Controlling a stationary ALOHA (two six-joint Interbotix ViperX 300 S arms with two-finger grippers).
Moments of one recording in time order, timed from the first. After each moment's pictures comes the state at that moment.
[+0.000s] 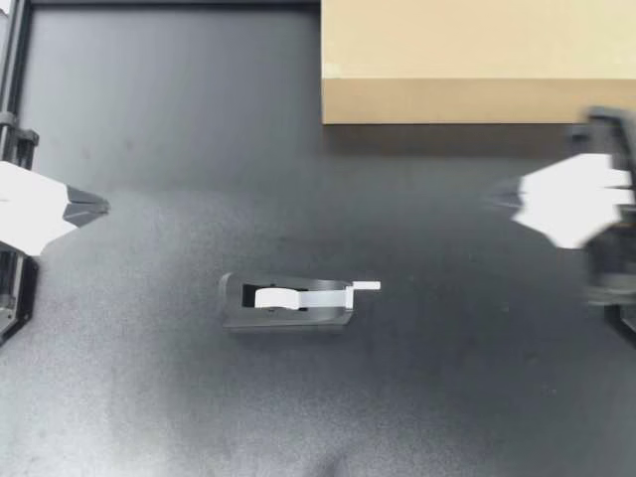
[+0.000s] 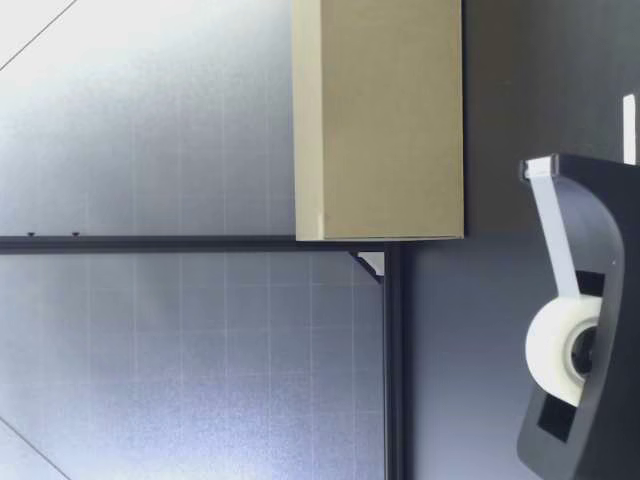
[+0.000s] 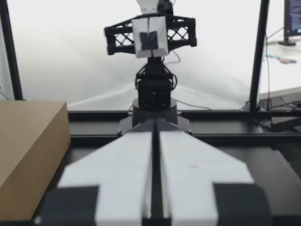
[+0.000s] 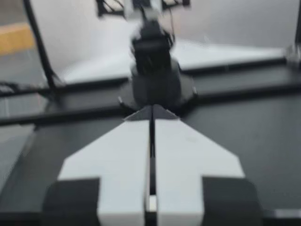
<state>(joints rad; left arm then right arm) 0.00 -0.95 1.20 0.00 -0.41 0.01 -0.05 -0.66 1.00 0.08 -0.31 0.03</state>
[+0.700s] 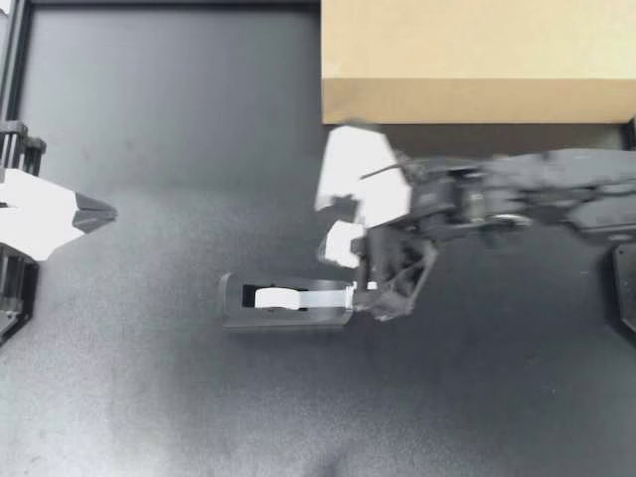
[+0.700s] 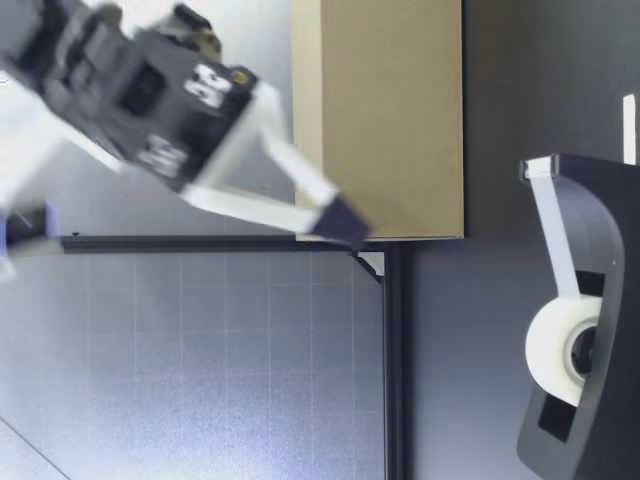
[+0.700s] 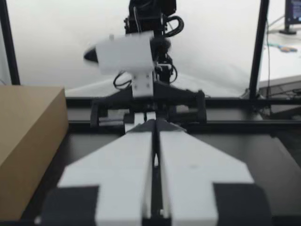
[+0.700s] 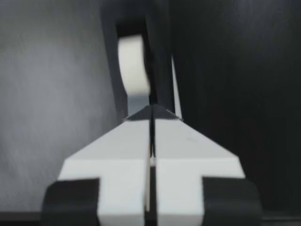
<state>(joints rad) 0.00 -0.94 1.23 0.00 -0.41 0.00 -0.06 0.04 0.38 0.08 0.62 0.08</state>
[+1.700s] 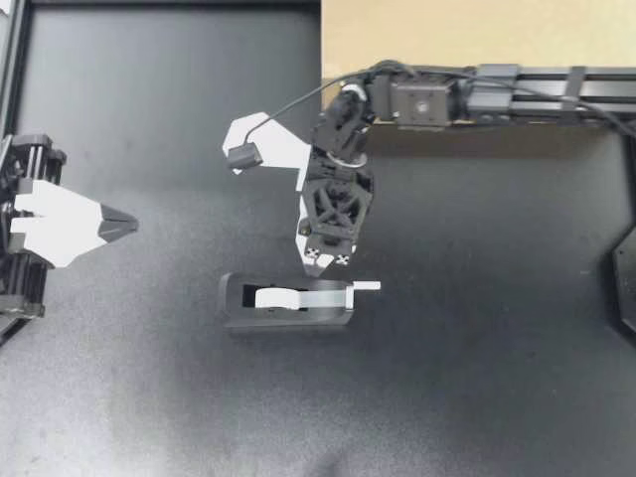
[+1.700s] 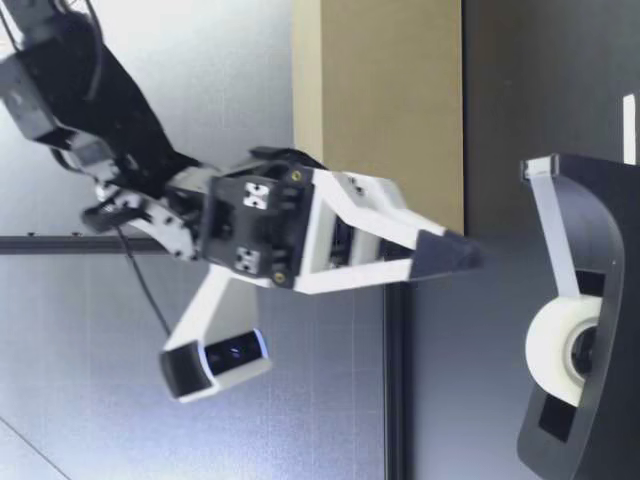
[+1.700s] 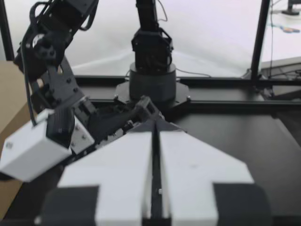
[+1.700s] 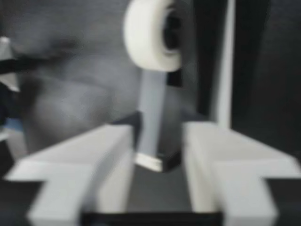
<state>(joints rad) 0.00 -0.85 1.25 0.00 -0.46 -0.01 -0.33 0.44 0.04 0.73 1.19 -0.51</state>
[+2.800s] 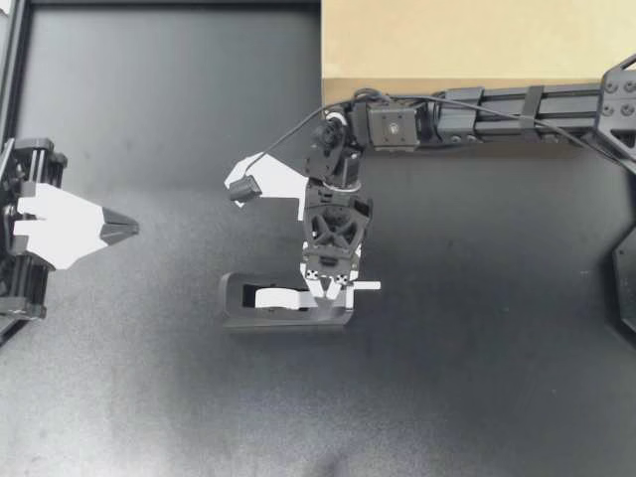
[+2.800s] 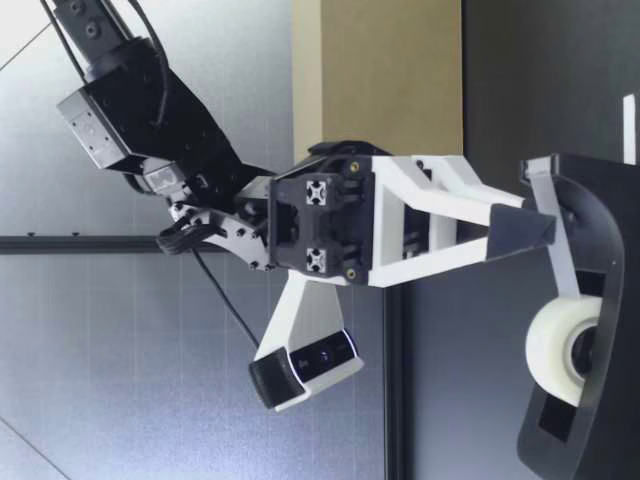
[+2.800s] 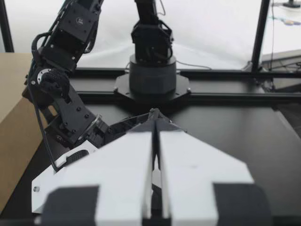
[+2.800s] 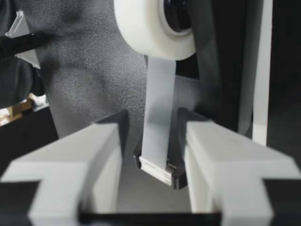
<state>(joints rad) 0.00 -0.85 1.27 0.00 -0.46 -0.01 -0.31 0.53 0.04 0.81 1.28 -0.49</state>
